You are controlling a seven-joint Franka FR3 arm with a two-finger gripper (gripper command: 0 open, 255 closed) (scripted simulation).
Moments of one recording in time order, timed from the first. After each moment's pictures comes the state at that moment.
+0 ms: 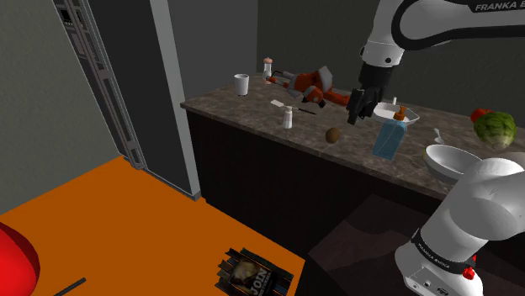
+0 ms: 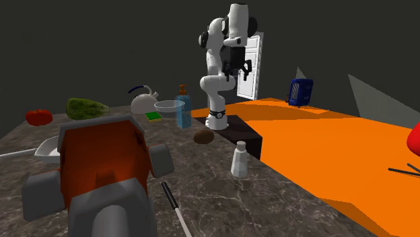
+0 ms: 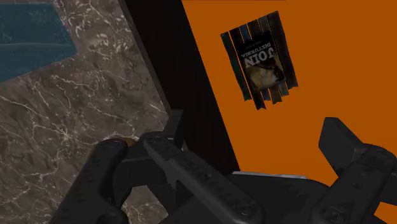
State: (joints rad) arm 0.00 -0.74 0.02 -2.45 0.03 1.71 0.03
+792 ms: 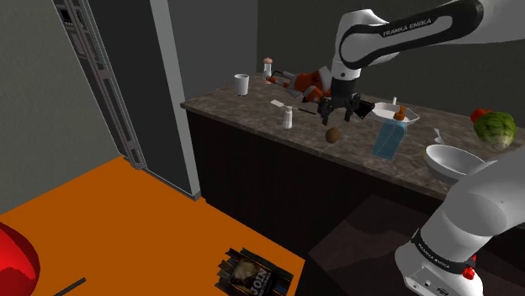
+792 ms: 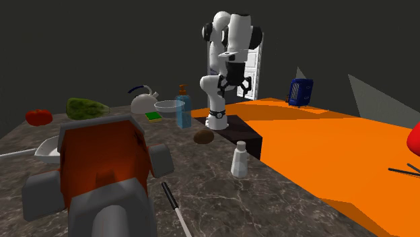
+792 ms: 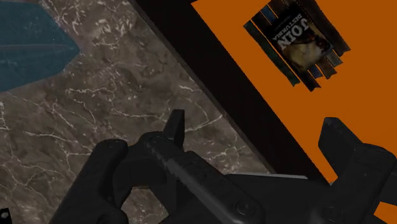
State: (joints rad) arm -0.12 -0.34 0.05 -2.30 -0.01 1.90 0.31
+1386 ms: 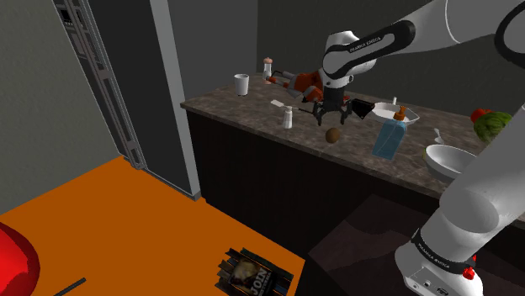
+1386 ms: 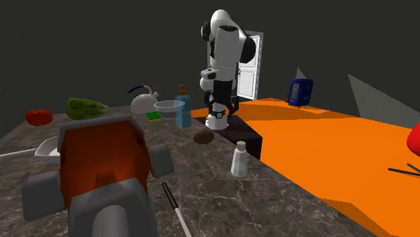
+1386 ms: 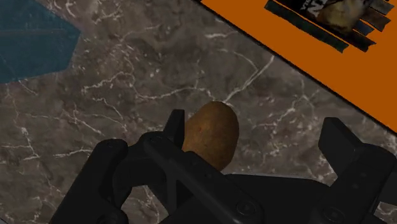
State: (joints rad) arm -0.21 -0.01 0.00 -2.11 -0.07 1.96 0.53
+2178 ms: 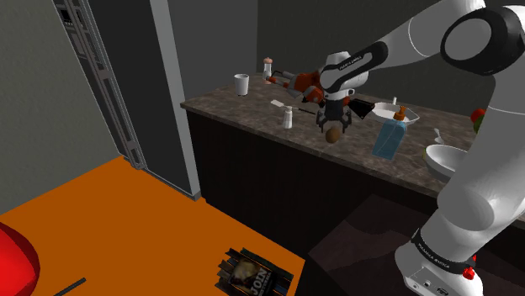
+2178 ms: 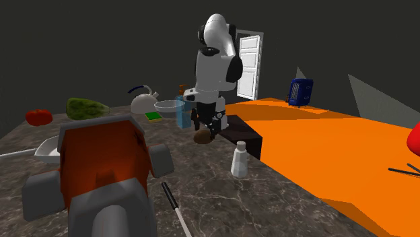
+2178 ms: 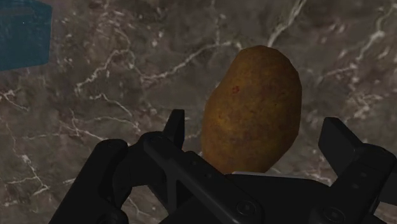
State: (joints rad) arm -0.26 0.21 -0.06 -2.00 -0.08 2.04 0.68
